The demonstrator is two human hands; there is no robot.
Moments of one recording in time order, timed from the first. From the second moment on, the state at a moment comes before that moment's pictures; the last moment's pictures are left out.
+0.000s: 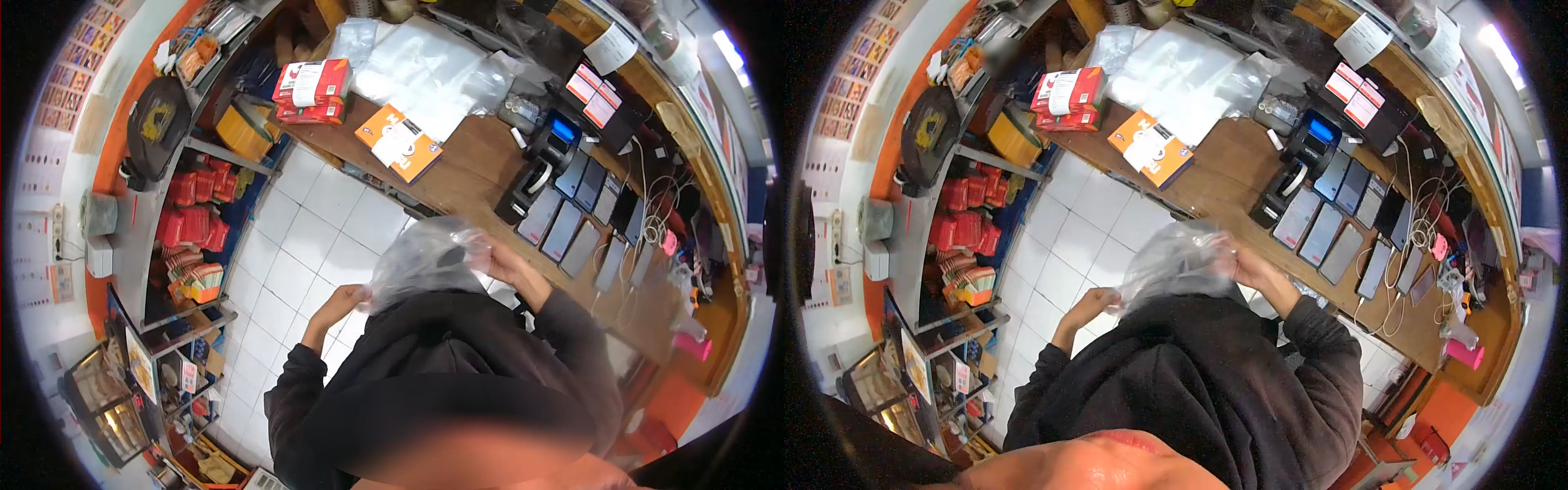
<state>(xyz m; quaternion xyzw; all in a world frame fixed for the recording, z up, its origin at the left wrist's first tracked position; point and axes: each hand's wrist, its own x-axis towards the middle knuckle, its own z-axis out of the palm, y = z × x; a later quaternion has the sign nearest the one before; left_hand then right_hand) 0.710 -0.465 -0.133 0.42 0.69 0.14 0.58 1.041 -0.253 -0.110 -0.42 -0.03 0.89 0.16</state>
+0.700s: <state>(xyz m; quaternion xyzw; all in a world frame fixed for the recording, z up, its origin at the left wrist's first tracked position) 0.683 -0.305 -0.089 0.08 0.11 0.70 0.70 0.932 -0.184 0.006 -0.34 -0.84 0.28 0.31</state>
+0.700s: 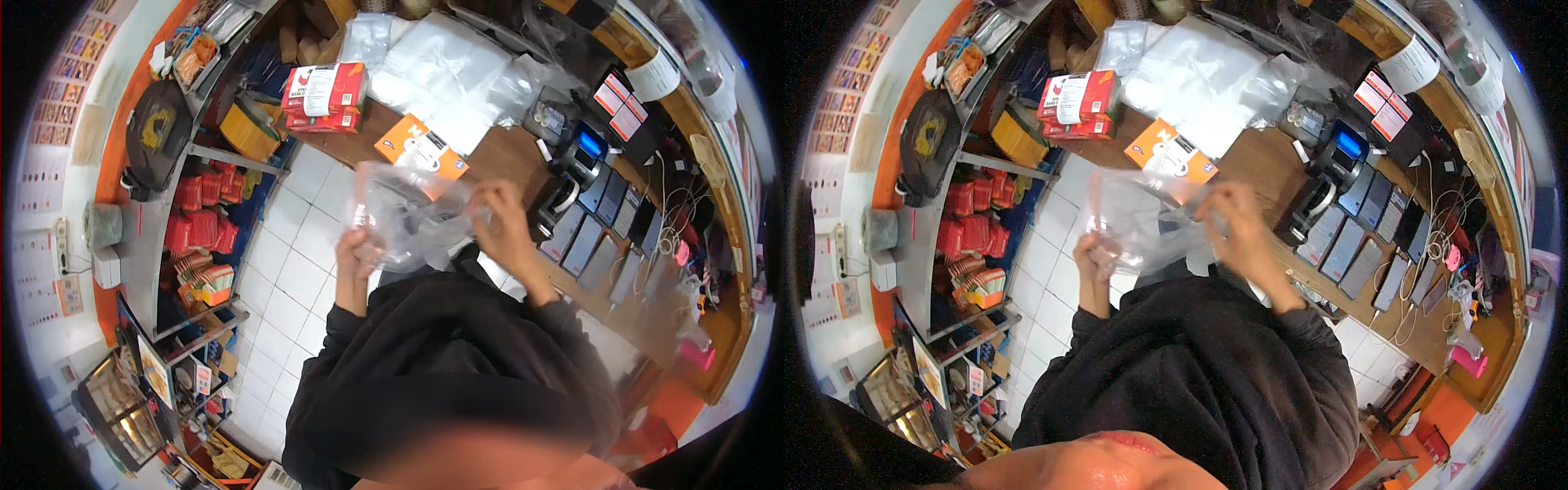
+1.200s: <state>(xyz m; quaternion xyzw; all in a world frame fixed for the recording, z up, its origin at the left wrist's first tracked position) 0.516 -0.271 0.052 0.27 0.54 0.59 0.54 0.798 -0.119 -0.115 -0.48 -0.81 0.27 0.19</state>
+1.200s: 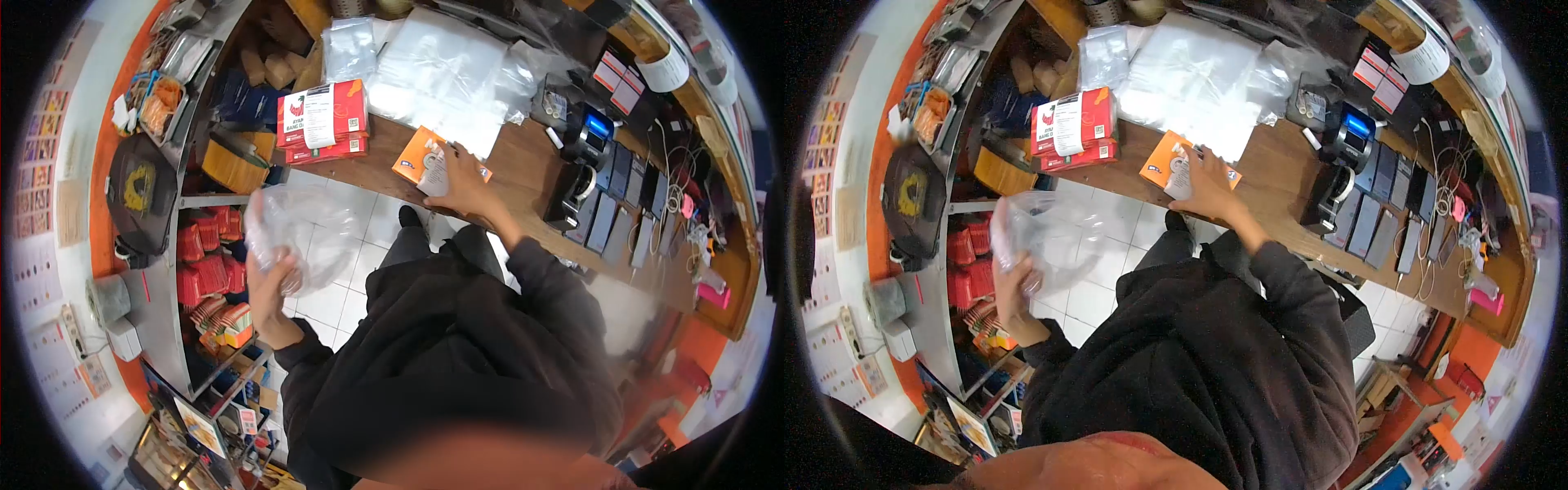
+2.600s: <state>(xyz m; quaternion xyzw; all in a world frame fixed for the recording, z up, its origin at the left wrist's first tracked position) 0.552 -0.169 -0.146 0.08 0.38 0.36 0.85 0.811 -0.174 -0.098 -0.42 -0.86 0.28 0.06</state>
